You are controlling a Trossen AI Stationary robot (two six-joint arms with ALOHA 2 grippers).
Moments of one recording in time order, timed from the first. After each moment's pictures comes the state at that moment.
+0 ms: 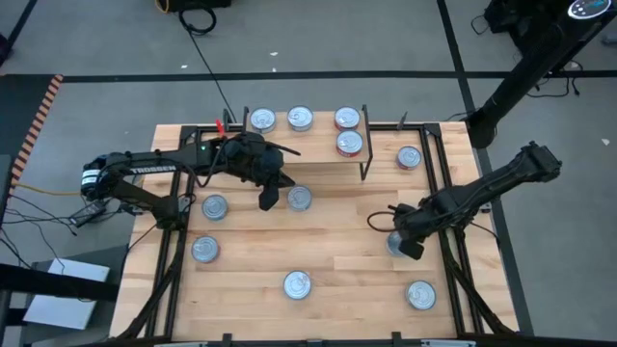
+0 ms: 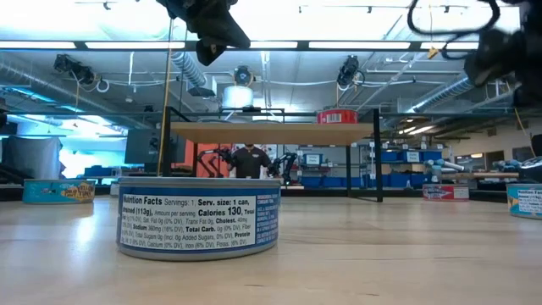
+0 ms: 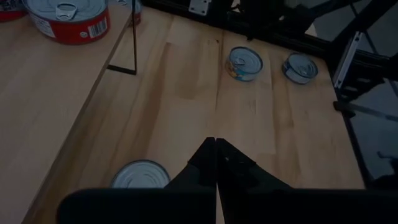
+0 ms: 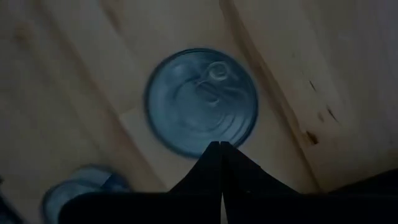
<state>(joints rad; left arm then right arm) 0.18 1.30 1.16 -0.46 0.19 -0.16 0.37 1.09 0.71 -1.08 -0.05 0.94</state>
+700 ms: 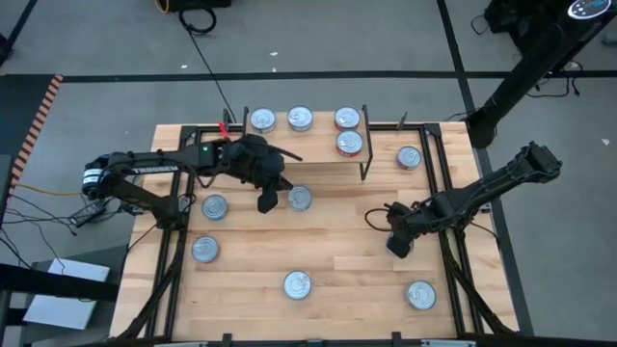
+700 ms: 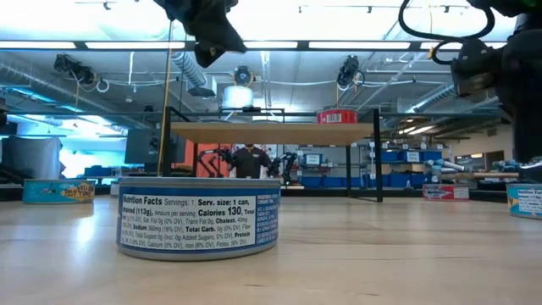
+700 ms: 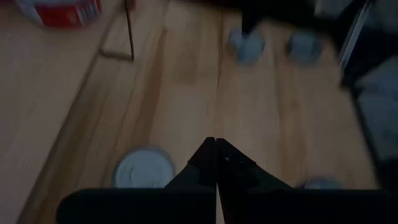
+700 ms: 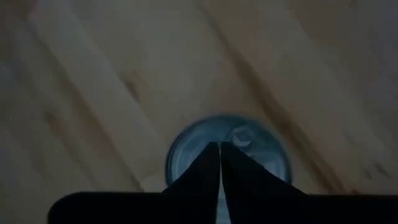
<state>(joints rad) 0.17 1.32 1.16 -0.51 0.19 -0.10 0.37 1.09 0.63 -0.83 0.07 1.06</state>
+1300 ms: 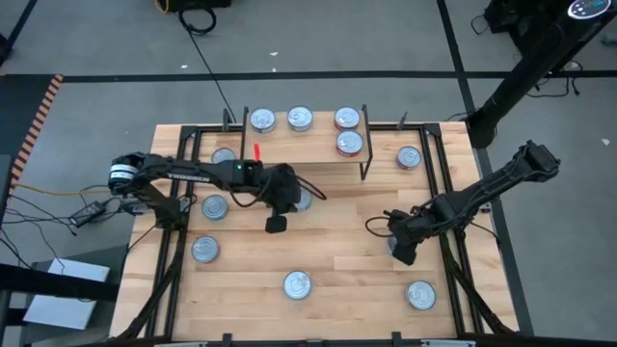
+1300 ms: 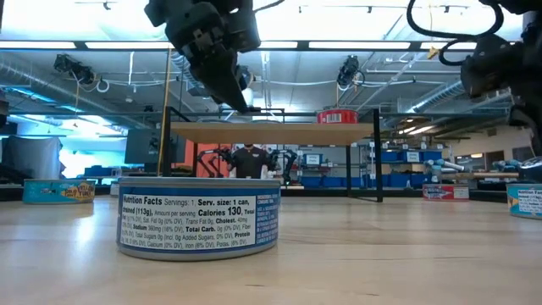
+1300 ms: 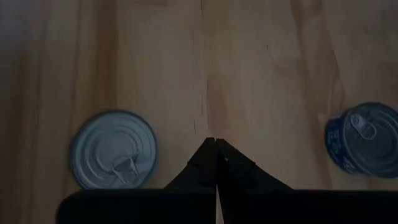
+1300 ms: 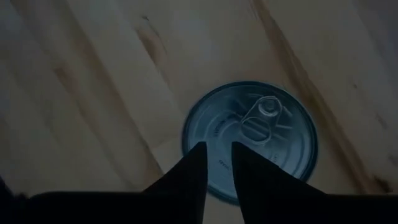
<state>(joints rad) 0.06 1.55 1.16 -0.54 0.15 0.07 0.41 1.10 0.63 -0.83 -0.03 0.98</state>
